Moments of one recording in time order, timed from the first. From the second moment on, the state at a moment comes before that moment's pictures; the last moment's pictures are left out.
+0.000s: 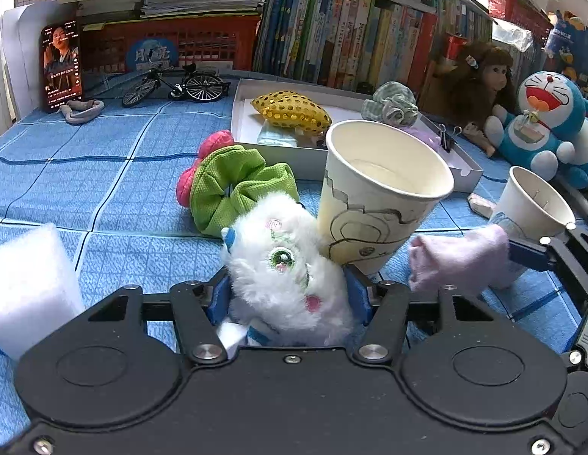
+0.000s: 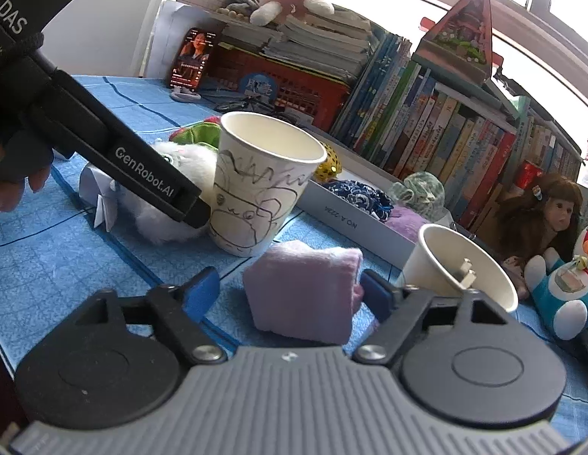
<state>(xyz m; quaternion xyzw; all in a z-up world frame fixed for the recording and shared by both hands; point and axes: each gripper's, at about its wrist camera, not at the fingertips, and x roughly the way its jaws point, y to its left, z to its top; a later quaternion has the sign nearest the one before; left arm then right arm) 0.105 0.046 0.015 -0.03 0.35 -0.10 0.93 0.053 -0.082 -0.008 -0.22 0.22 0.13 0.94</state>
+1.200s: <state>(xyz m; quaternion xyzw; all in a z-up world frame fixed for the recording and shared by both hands) 0.050 0.046 0.053 -0.03 0.33 -0.11 0.94 0.013 -0.116 0.017 -0.11 0.21 0.12 0.96</state>
